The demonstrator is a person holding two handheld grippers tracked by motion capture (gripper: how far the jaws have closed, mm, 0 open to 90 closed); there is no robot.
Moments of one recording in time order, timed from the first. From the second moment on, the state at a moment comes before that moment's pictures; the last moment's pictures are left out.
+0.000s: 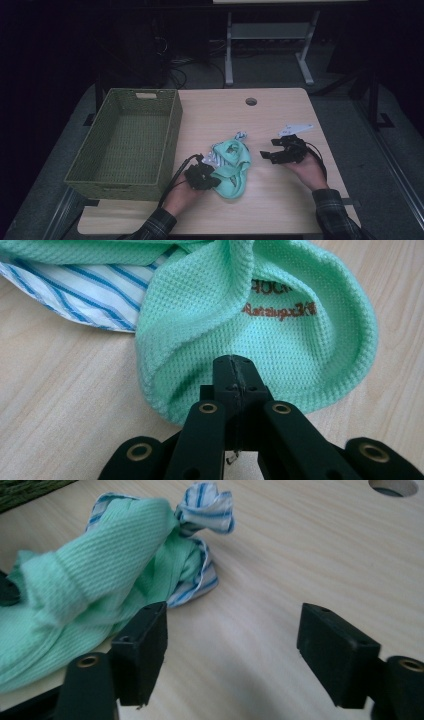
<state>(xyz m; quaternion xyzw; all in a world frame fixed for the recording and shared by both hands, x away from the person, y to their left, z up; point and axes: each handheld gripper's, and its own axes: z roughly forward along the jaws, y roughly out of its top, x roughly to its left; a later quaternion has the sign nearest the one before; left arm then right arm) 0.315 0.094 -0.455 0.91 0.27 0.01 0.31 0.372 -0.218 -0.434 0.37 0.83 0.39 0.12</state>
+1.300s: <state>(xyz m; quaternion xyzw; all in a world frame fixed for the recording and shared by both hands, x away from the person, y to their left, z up) 0.314 0.094 -0.454 0.91 0.27 0.01 0.30 0.433 -0.082 -0.409 0.26 0.89 0.38 0.05</state>
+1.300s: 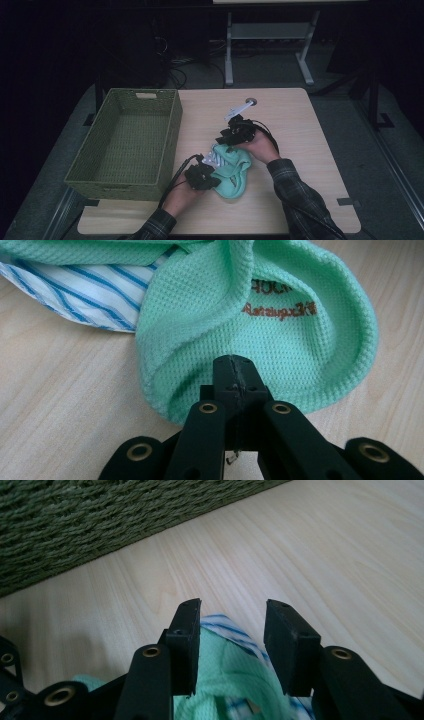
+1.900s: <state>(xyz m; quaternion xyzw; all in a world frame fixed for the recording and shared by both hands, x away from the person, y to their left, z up) 0.313 0.092 -0.455 0.91 0.27 0.01 0.31 0.437 -0.056 -0.438 0.22 0.92 0.32 0.05</state>
